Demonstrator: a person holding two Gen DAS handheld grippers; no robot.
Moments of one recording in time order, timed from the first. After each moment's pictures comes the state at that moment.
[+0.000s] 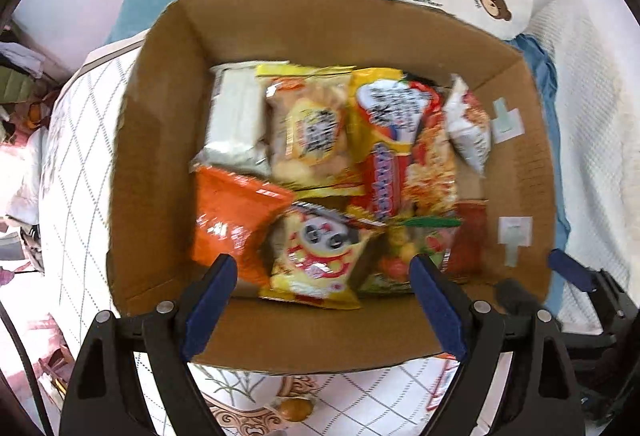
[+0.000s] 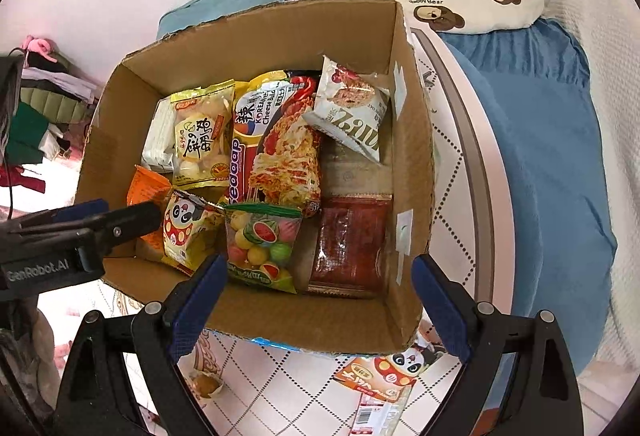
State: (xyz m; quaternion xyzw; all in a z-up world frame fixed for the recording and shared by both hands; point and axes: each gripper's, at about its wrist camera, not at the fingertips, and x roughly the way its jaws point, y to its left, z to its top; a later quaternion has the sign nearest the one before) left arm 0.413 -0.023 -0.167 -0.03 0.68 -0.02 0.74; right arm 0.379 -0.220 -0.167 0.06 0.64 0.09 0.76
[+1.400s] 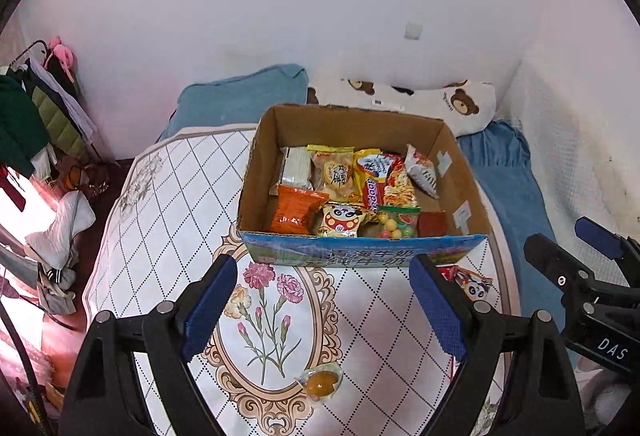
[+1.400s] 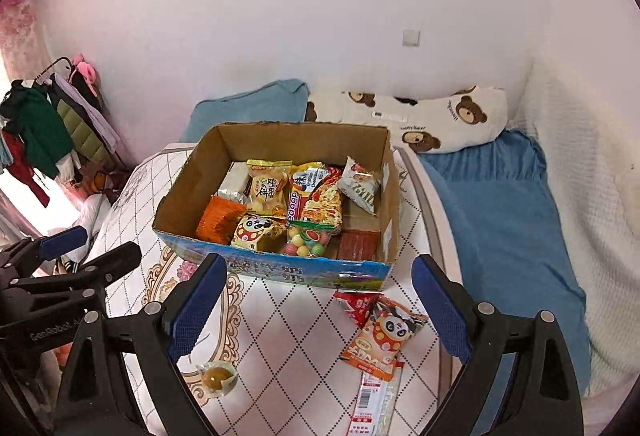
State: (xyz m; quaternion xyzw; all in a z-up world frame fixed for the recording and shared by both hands) left arm 0.217 -0.011 -0.038 -0.01 0.45 0.00 0.89; right arm 0.198 -0.203 -0.022 0.01 0.43 0.08 0.90
